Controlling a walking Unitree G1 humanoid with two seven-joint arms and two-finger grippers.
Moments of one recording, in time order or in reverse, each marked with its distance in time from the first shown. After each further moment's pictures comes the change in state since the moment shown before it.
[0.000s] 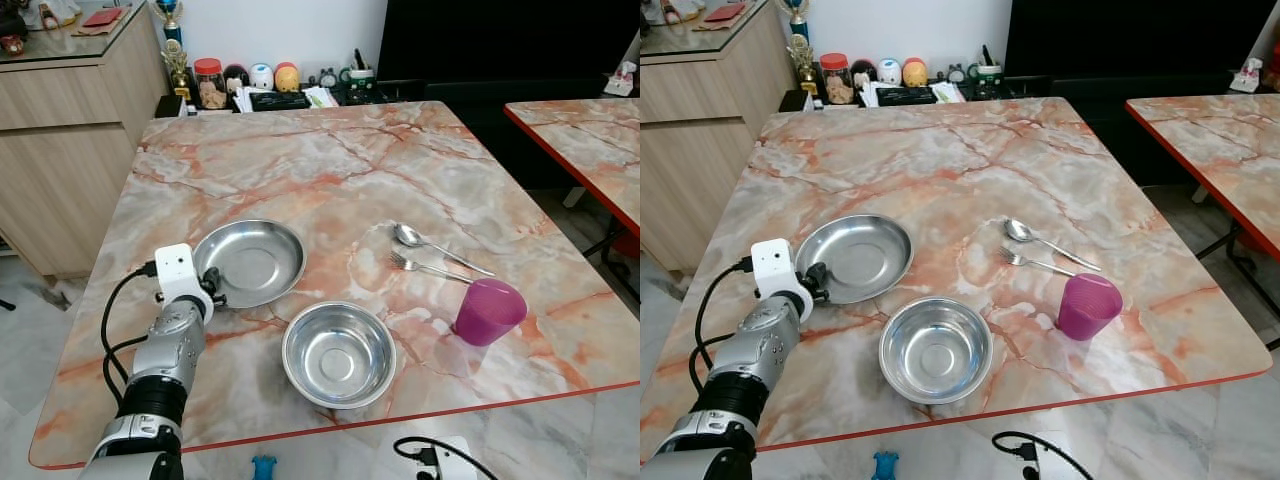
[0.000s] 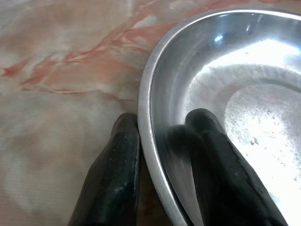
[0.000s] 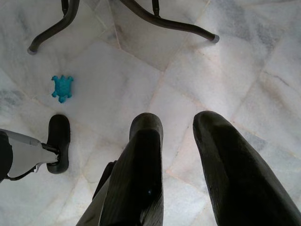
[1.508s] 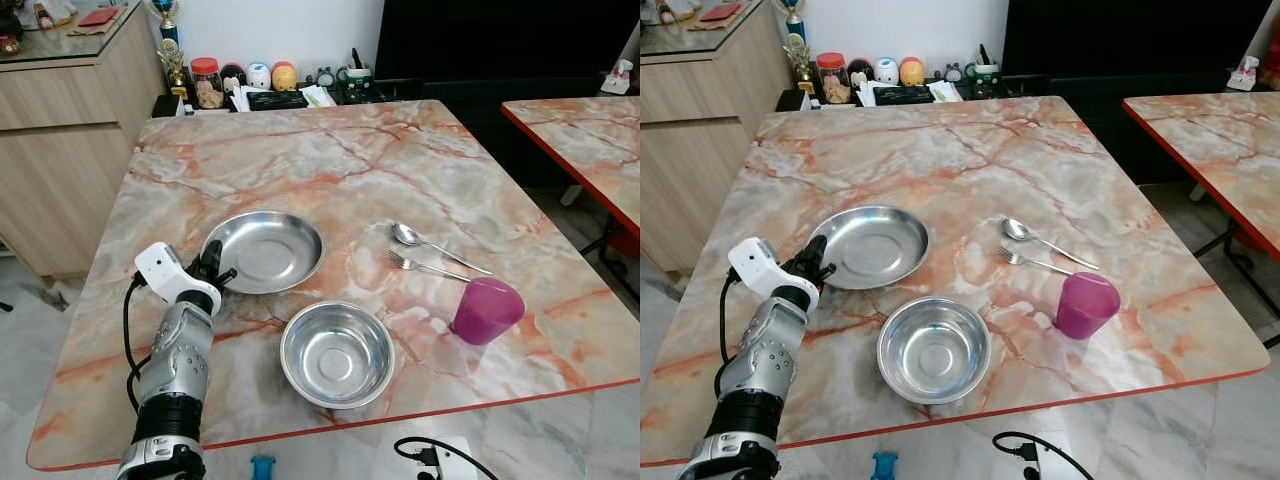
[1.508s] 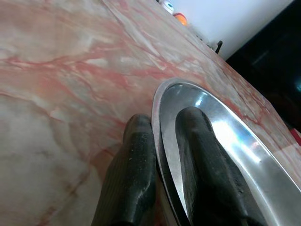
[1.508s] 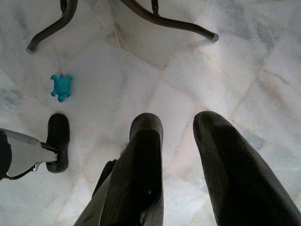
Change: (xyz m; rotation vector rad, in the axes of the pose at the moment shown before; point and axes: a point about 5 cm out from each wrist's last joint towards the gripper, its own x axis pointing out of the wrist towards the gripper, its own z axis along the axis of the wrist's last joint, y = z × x) left arm -0.017 -0.010 0.013 -0.491 -0.227 -0.165; right arm 0.000 0.000 0.000 0.000 0.002 -0.002
